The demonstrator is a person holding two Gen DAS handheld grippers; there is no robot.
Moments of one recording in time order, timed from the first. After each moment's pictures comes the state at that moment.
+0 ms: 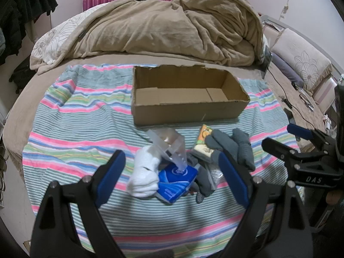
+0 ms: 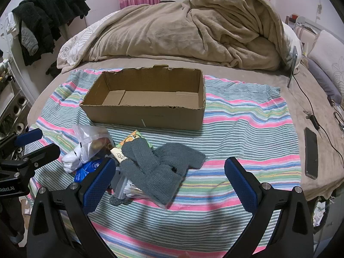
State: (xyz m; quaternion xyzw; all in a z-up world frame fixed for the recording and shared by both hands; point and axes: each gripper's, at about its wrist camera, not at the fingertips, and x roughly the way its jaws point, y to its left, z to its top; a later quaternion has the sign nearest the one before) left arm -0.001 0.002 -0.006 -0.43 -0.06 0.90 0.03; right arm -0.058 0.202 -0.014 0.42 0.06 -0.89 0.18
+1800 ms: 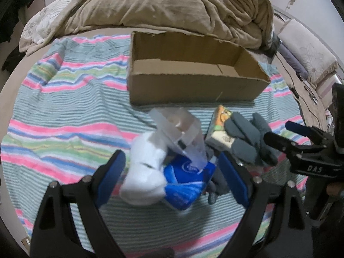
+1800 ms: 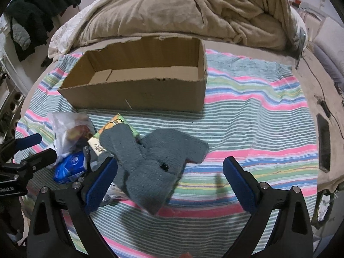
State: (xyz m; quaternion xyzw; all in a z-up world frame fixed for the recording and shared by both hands) left arm -0.037 -0.006 -0.065 -0.49 -0.08 0.87 0.04; right arm -0.095 0.202 -0.072 0.48 0.05 -0.85 0.18
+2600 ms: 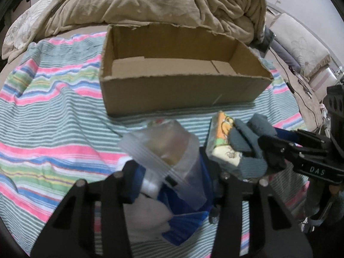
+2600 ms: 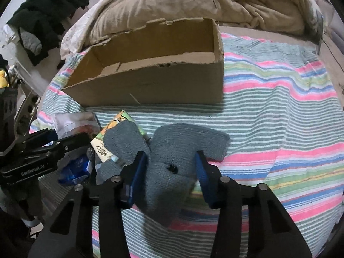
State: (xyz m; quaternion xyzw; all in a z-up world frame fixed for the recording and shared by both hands) left arm -0.073 -0.001 -0.086 -0.49 -0.08 0.87 0.09; right arm -0.109 0.207 -0.089 0.50 0.00 -0.83 0.25
